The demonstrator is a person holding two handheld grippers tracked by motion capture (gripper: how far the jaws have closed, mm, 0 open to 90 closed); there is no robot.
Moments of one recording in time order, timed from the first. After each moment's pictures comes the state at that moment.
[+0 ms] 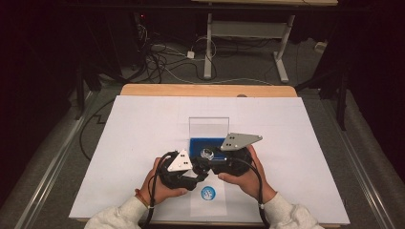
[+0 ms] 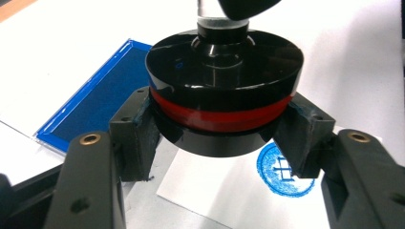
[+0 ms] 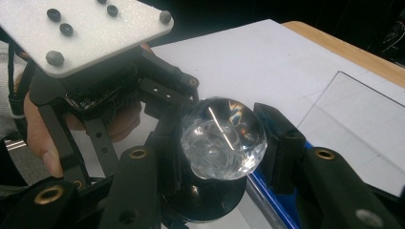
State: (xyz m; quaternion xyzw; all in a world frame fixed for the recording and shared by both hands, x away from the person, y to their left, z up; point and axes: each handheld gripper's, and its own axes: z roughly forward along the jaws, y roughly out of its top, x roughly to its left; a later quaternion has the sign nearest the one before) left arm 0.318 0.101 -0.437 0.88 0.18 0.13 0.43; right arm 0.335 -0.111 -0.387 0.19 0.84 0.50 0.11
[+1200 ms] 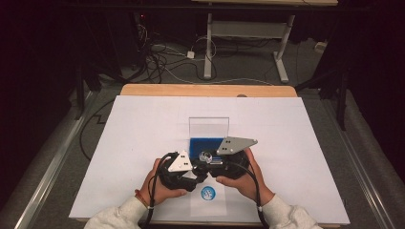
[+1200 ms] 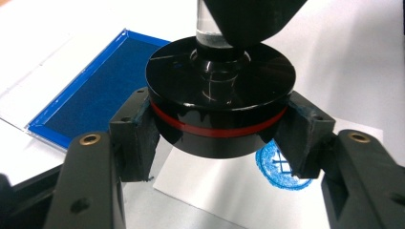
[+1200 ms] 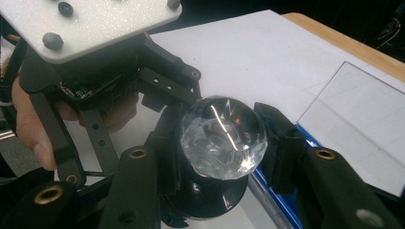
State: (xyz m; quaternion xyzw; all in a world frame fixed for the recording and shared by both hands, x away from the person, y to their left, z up) left arm 0.319 0.101 -0.442 0.88 0.18 0.12 0.42; right arm 0.331 -0.105 -0.395 0.19 0.85 0.49 0.12
